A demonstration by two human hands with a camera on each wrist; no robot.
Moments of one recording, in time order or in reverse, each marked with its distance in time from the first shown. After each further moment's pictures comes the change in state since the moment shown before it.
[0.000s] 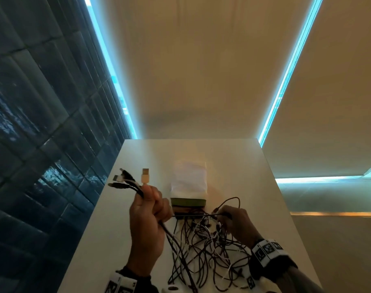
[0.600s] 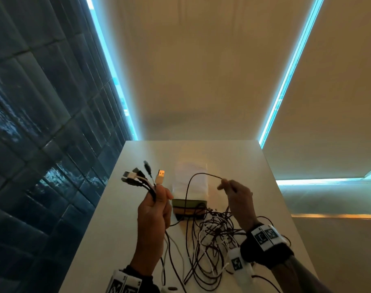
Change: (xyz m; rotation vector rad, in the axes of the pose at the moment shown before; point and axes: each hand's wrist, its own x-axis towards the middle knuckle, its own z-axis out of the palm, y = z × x) left_hand 0.000 -0.004 -0.004 0.279 -0.031 -0.025; right_hand 0.029 -0.066 -0.023 0.284 0.417 0.095
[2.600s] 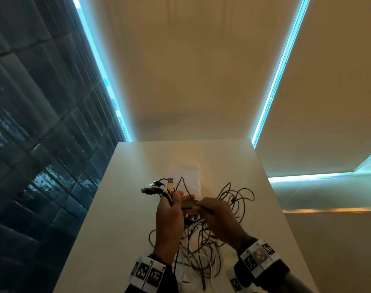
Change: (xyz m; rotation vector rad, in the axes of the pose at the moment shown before) left_hand 0.015 -0.052 0.041 0.312 0.124 -0.192; right_hand -0.045 -0.018 0.000 -0.074 -0.439 -0.415
